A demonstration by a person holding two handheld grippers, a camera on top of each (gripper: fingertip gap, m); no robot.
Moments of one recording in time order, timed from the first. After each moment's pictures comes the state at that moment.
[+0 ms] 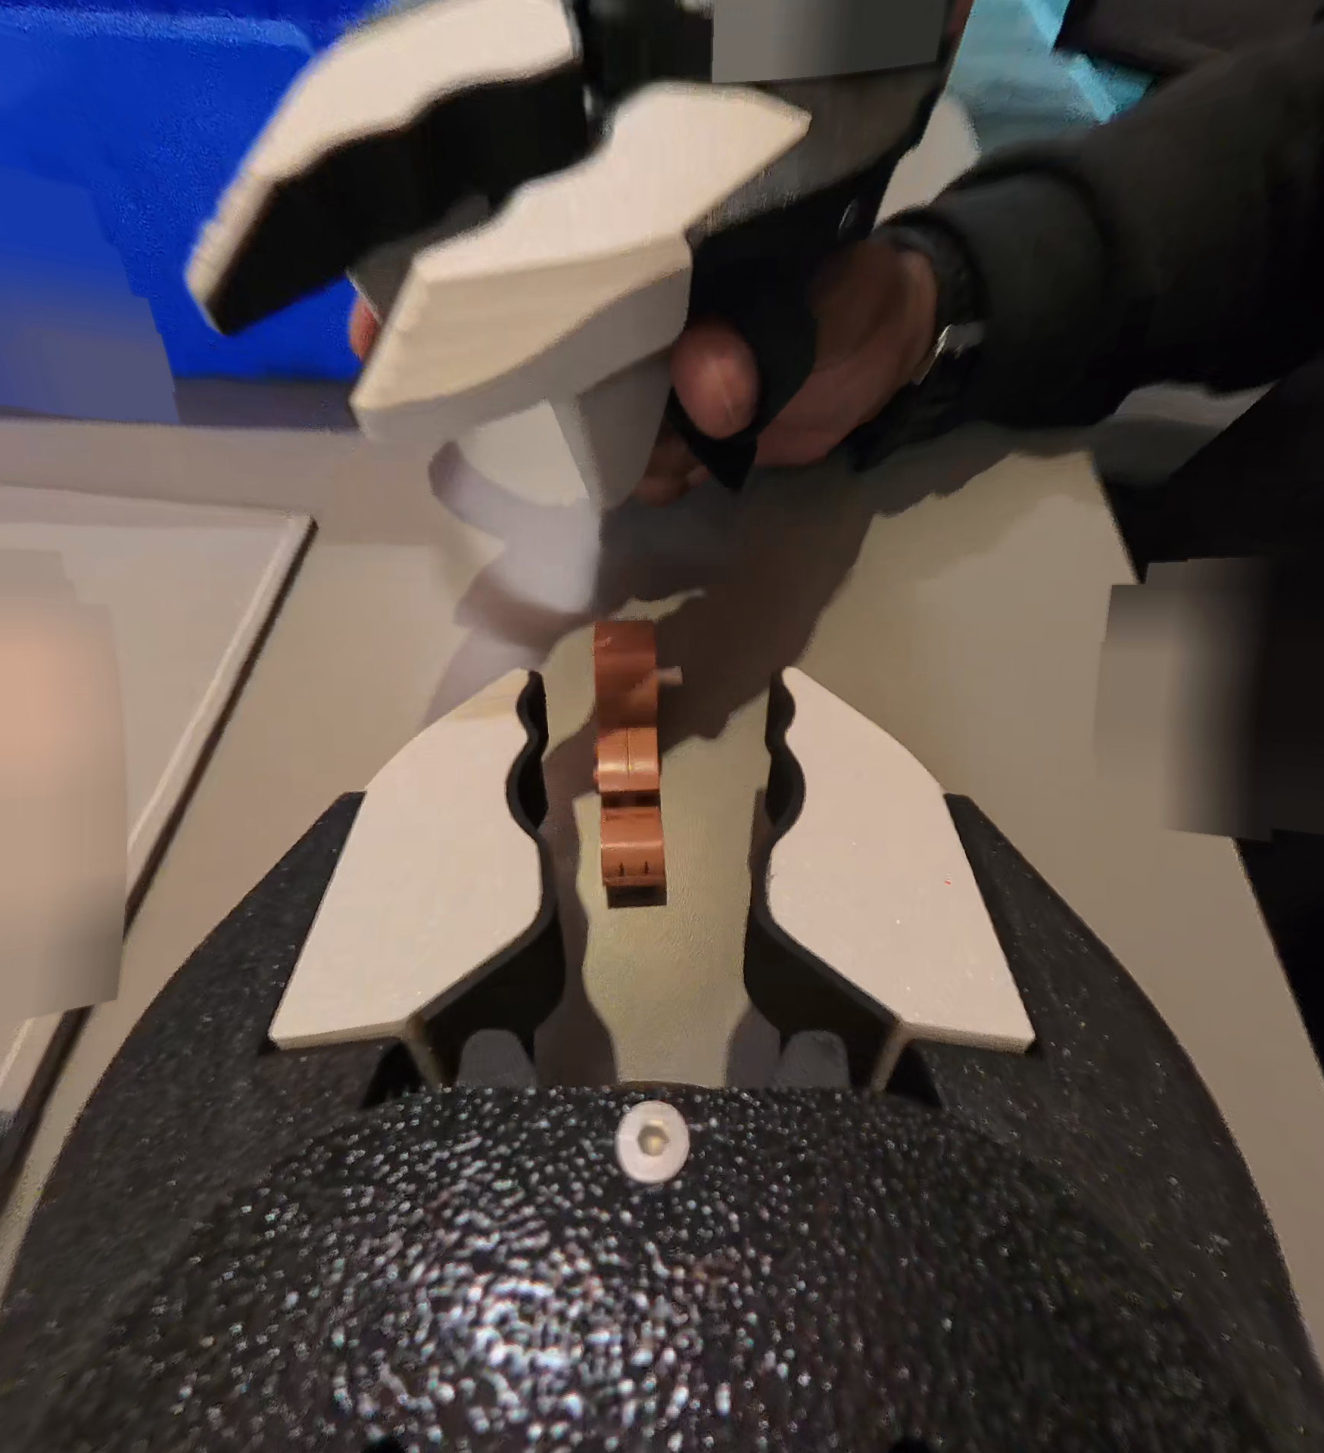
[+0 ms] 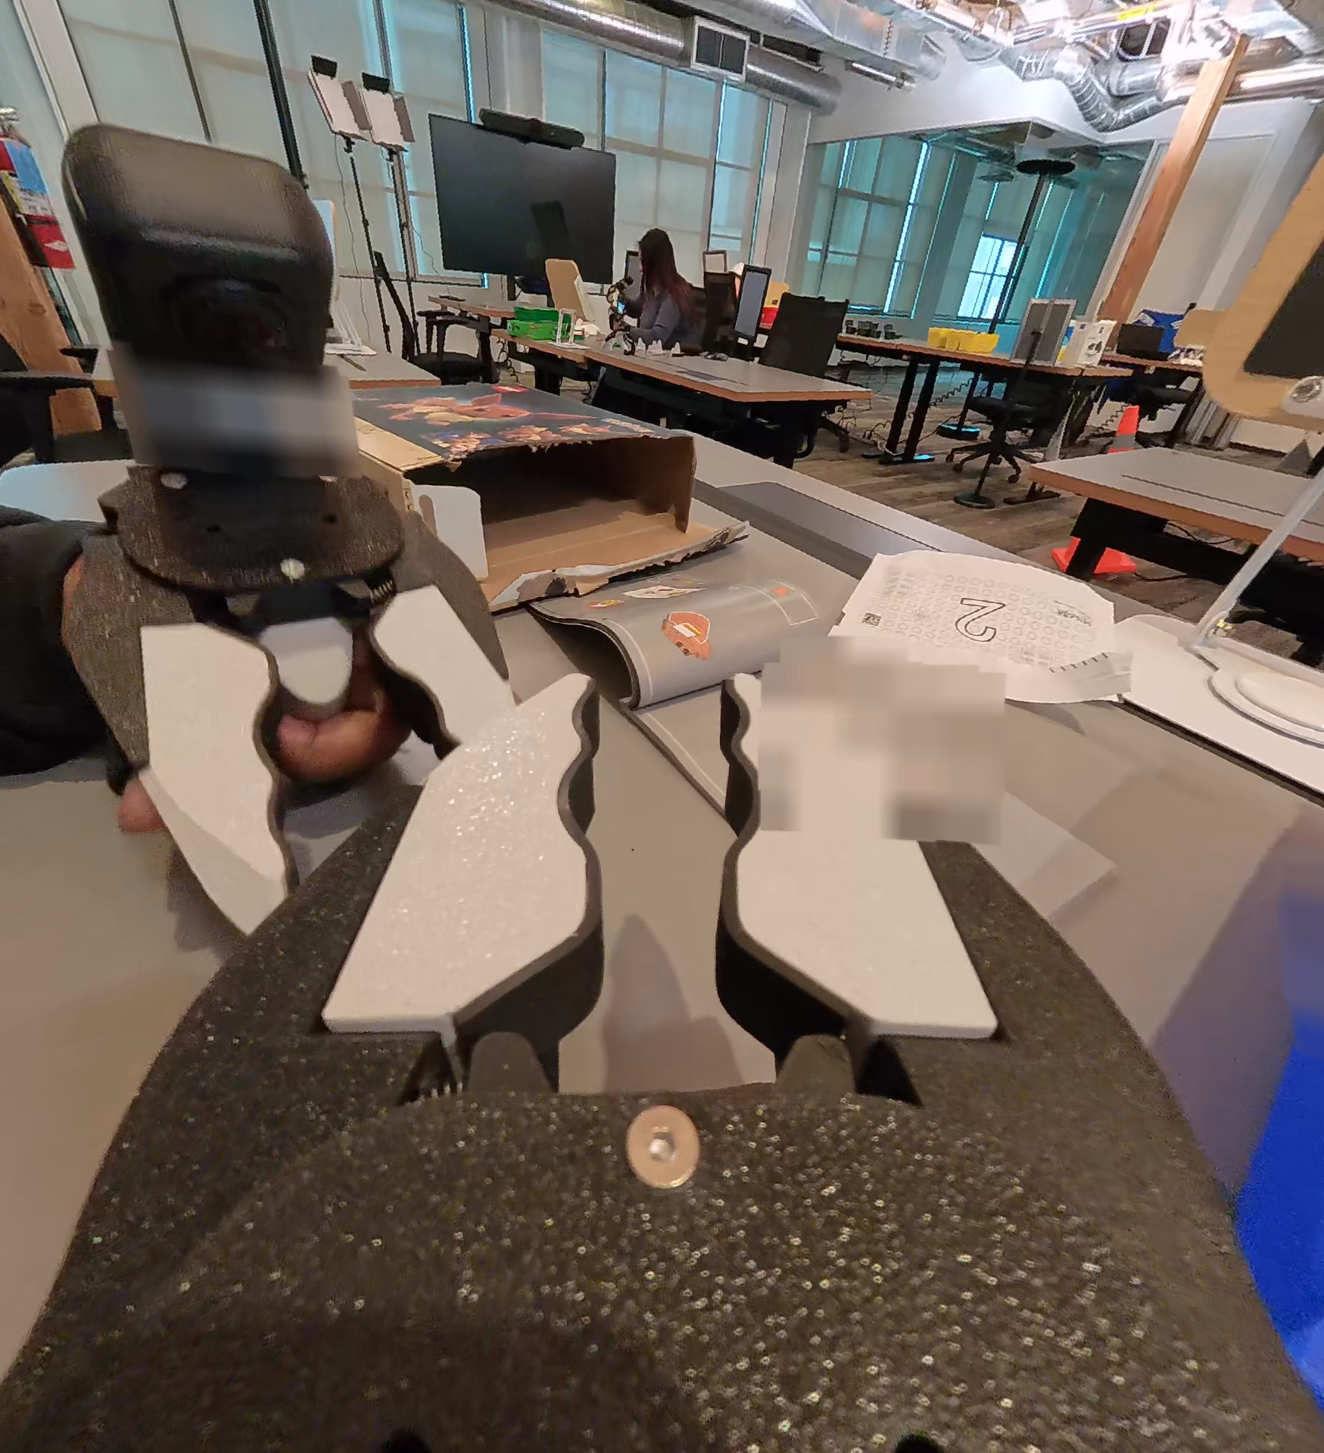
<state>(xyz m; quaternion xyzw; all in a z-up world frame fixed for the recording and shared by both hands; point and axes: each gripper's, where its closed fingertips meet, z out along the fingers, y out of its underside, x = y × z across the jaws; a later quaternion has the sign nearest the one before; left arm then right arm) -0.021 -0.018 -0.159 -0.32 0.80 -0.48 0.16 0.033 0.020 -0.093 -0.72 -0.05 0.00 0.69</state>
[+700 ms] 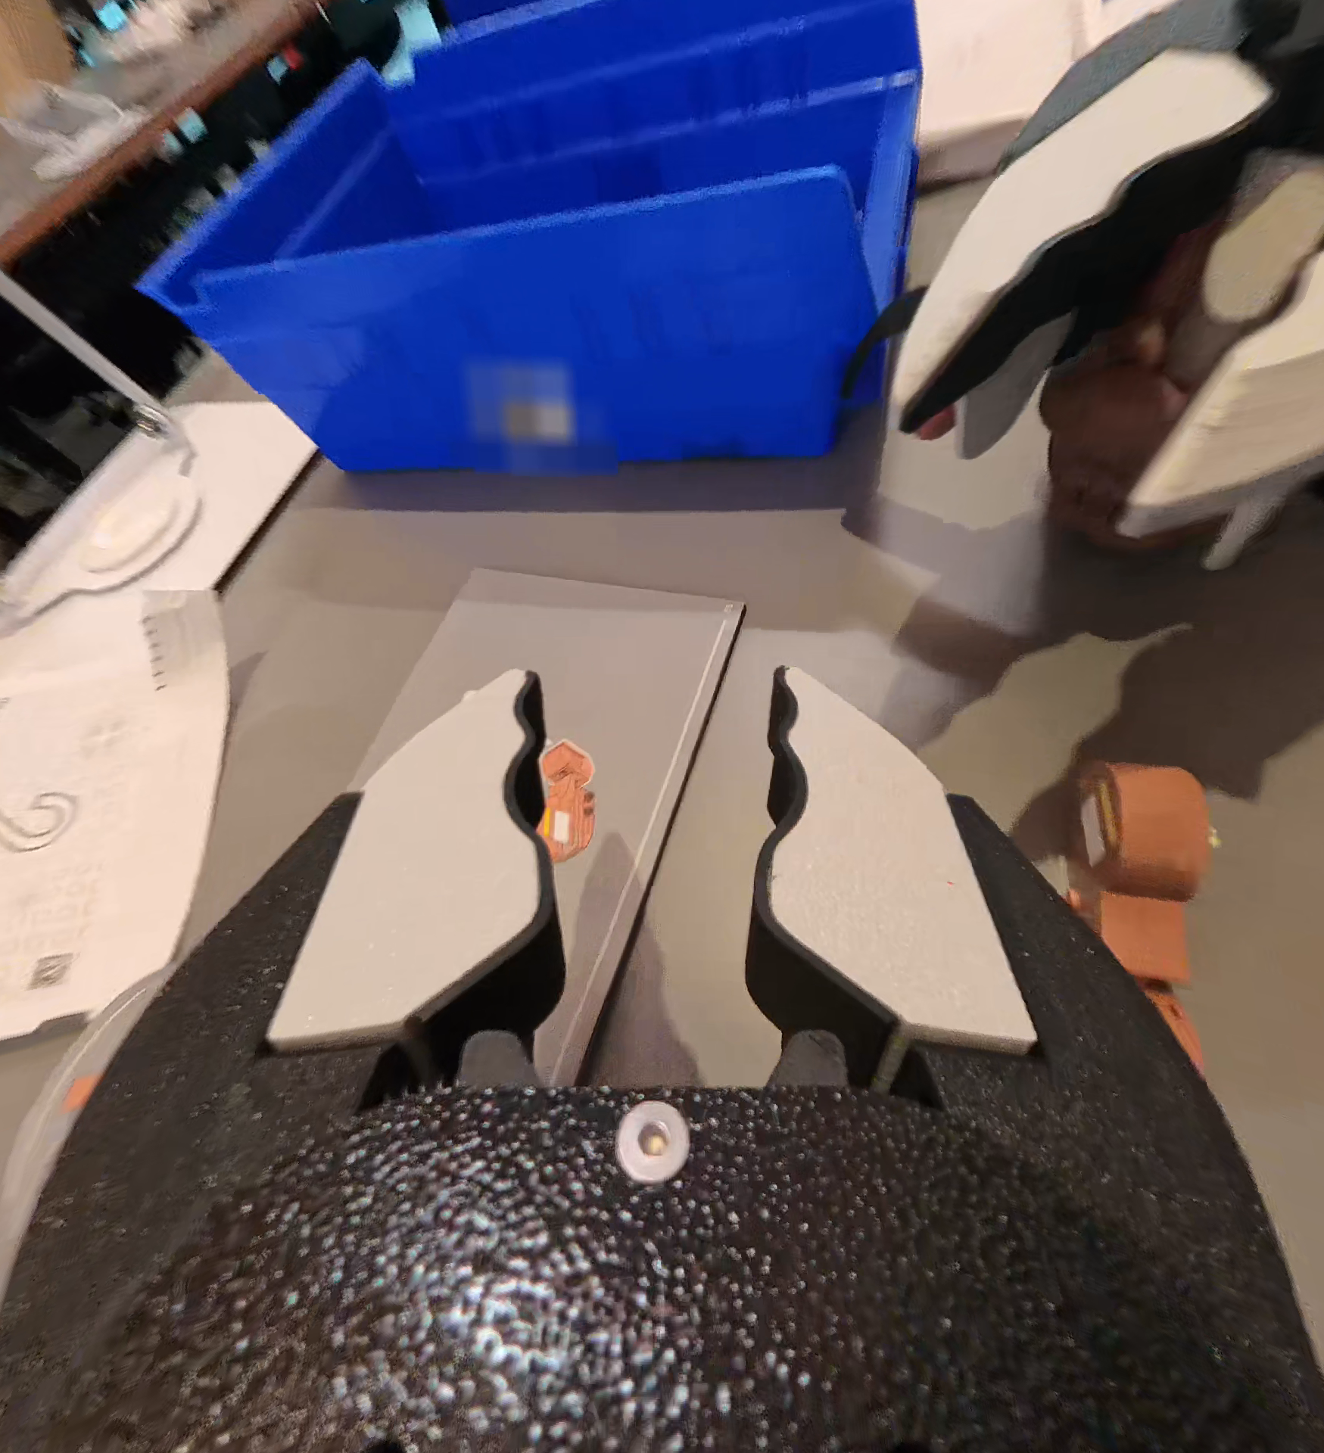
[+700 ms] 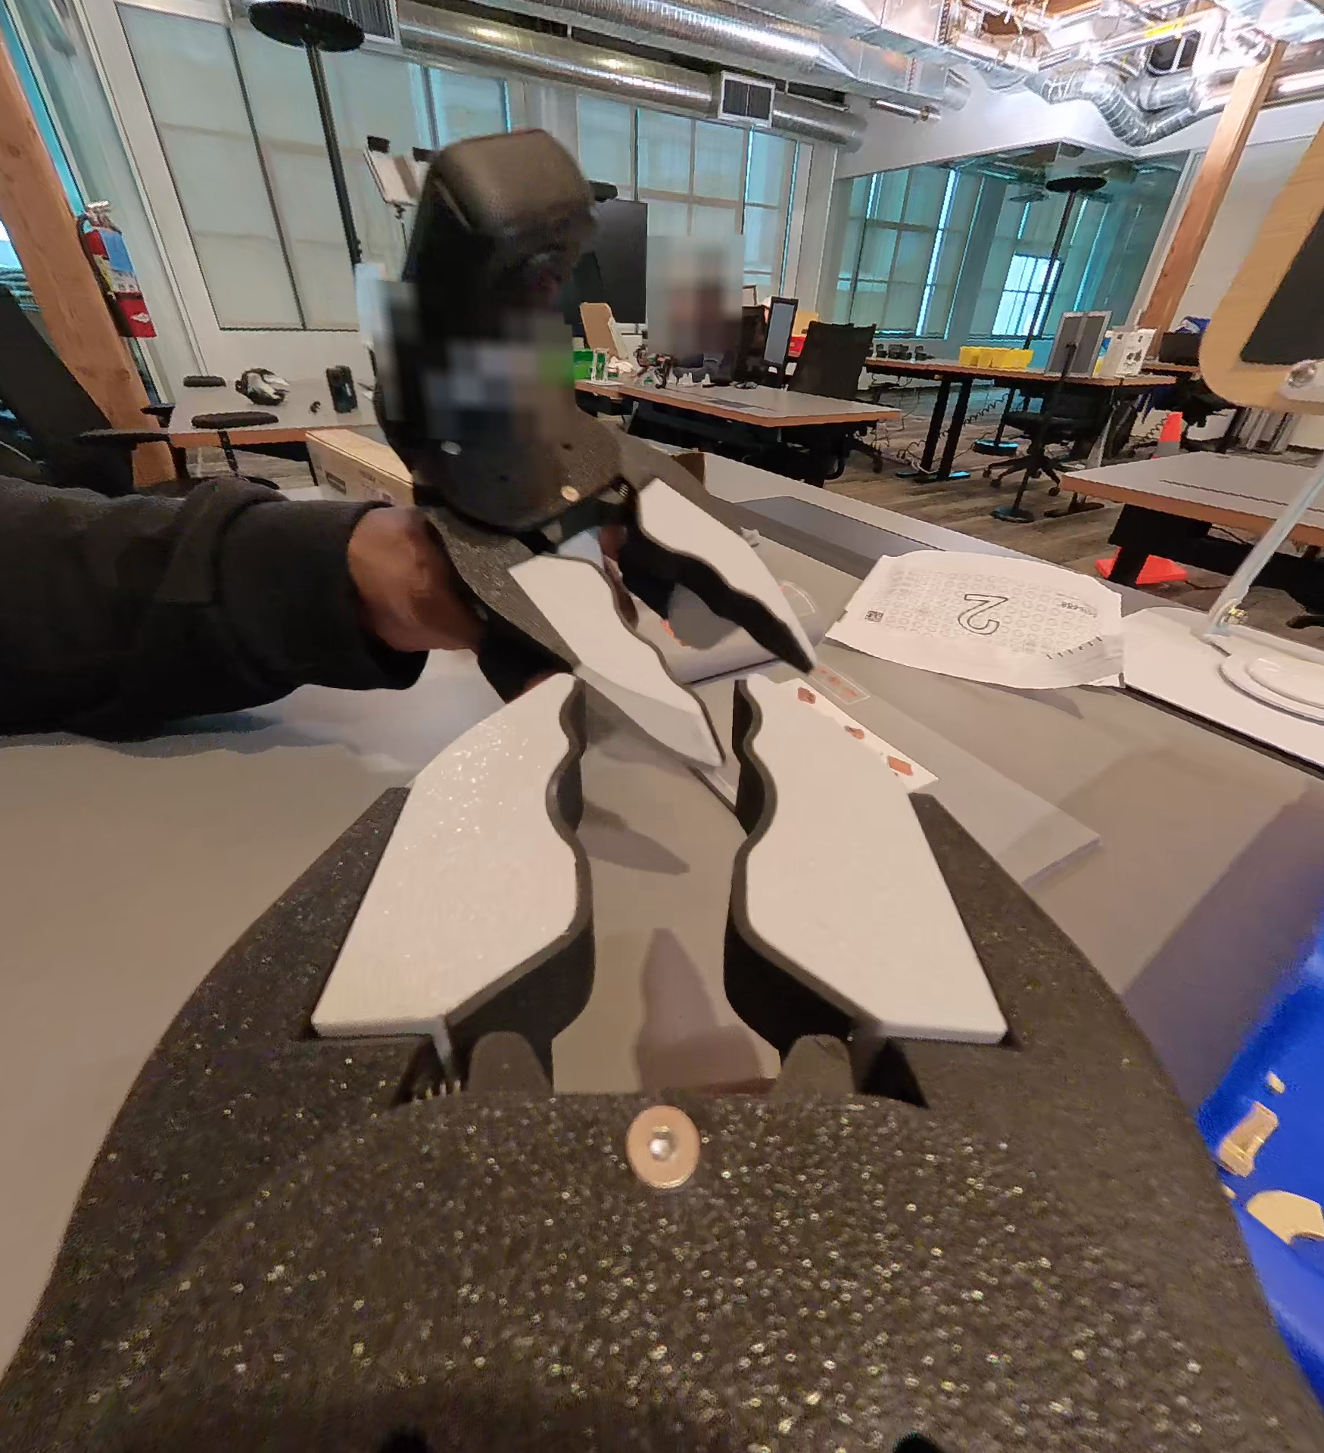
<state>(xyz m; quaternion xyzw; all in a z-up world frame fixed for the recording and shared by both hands) 0.080 0.050 -0.137 -0.35 0.78 -0.40 0.33 0.047 -0.002 -0.093 -0.71 -0.05 0.03 0.70</state>
